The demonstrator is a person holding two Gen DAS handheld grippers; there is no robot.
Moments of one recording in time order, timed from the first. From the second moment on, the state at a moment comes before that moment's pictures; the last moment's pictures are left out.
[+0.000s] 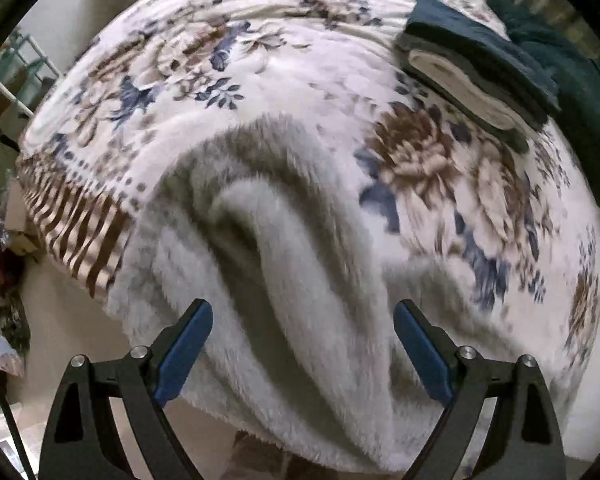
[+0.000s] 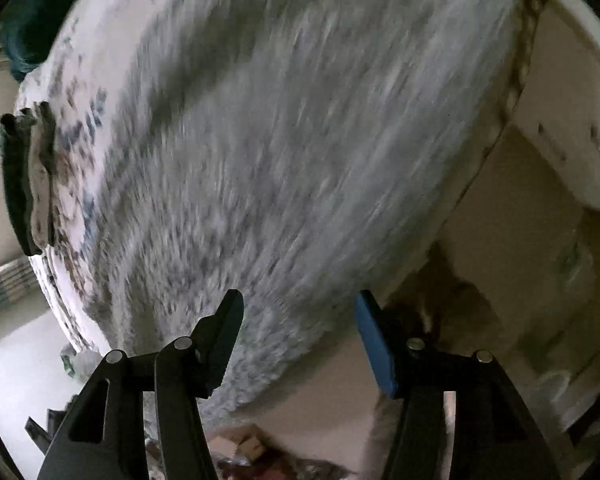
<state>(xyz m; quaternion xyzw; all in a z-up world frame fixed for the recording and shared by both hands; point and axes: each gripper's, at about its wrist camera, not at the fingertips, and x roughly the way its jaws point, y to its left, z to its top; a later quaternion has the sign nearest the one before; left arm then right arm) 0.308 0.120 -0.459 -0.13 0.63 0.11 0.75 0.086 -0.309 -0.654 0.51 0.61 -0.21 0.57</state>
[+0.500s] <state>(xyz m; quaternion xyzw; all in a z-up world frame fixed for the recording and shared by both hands) 0.370 0.145 -0.521 -0.08 0.66 0.10 0.74 0.089 -0.264 -0.648 0.48 0.59 -0.25 0.60</state>
